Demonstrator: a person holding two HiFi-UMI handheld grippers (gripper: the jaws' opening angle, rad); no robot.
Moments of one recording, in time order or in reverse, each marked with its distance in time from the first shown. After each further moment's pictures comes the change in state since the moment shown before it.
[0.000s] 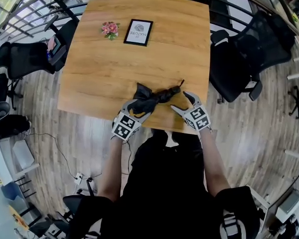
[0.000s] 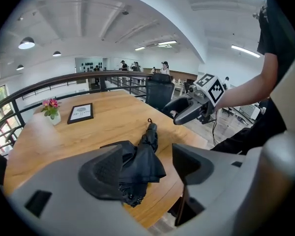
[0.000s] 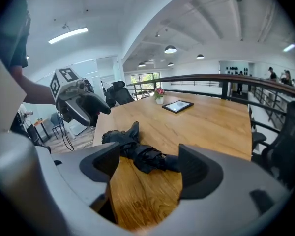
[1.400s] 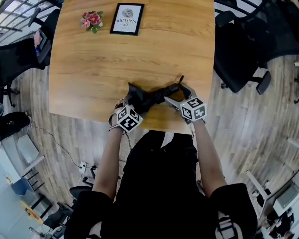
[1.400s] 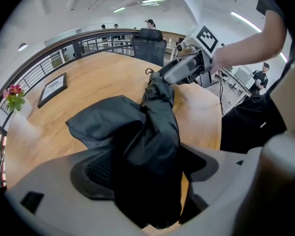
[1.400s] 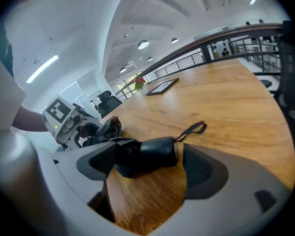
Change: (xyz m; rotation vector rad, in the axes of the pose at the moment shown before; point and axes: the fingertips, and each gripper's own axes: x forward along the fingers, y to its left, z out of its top) left arm 0.098 0.027 -0.098 0.152 0.441 -0.089; right arm 0.077 -0.045 -0.059 0.388 0.021 0.079
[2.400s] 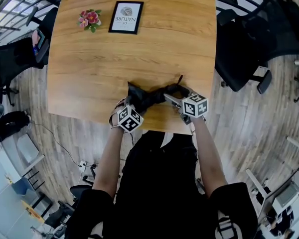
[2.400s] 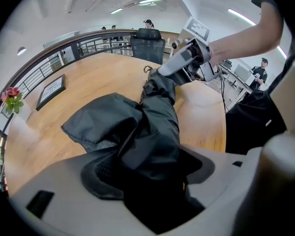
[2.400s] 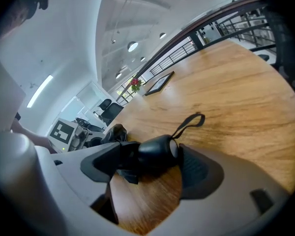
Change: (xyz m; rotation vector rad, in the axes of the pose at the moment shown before) left arm 0.011 0.003 -0.004 0.031 -0.005 0.012; right arm 0.011 0.004 0.000 0.199 0.017 0.093
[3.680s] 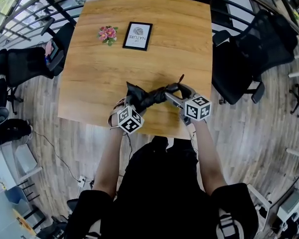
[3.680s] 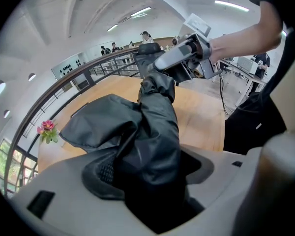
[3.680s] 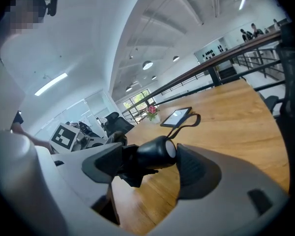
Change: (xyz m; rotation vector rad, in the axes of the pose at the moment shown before) left arm -0.095 0.044 0.044 0.121 -0.098 0.173; right arm -0.034 0.082 0.104 -0.176 -0.227 0.004
